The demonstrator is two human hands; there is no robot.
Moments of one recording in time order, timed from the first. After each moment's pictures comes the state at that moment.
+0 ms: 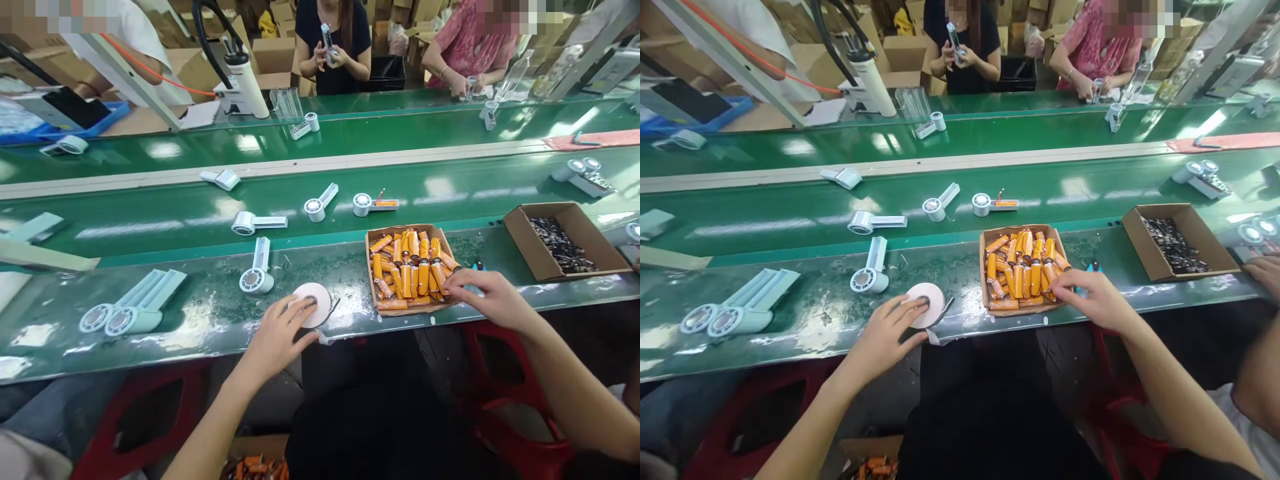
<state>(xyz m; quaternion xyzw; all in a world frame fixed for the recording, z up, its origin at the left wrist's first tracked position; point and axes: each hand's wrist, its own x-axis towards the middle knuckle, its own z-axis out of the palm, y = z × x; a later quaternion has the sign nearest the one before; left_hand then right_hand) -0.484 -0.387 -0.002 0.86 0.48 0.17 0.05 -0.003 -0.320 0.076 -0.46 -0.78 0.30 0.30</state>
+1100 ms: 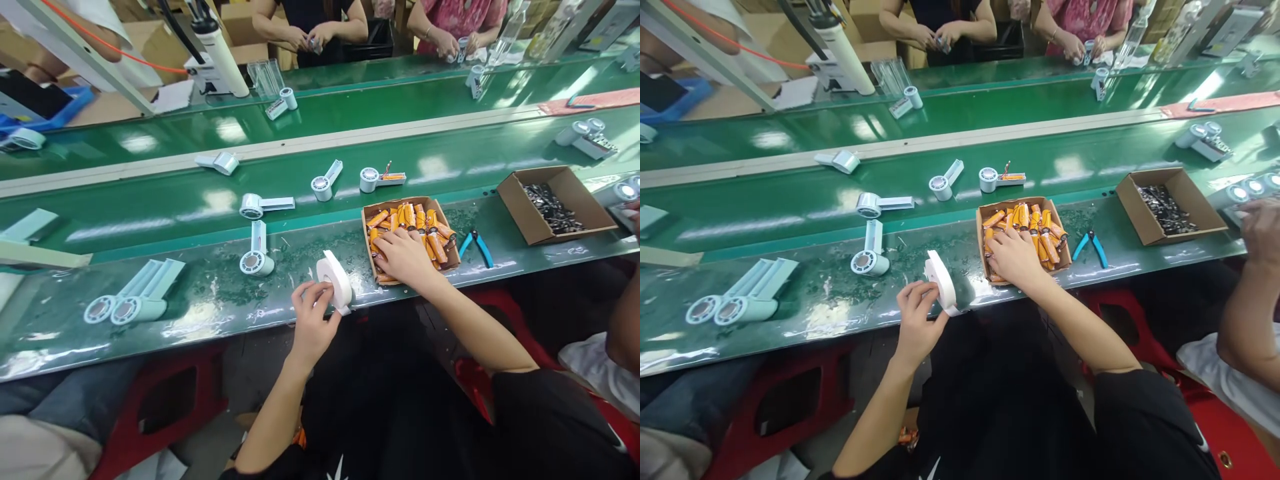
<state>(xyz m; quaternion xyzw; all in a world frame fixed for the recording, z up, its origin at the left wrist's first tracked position) -0.406 -0.415 -0.011 0.77 0.52 0.38 0.01 -0.152 -0.304 0.046 -0.53 -0.85 0.02 0.06</state>
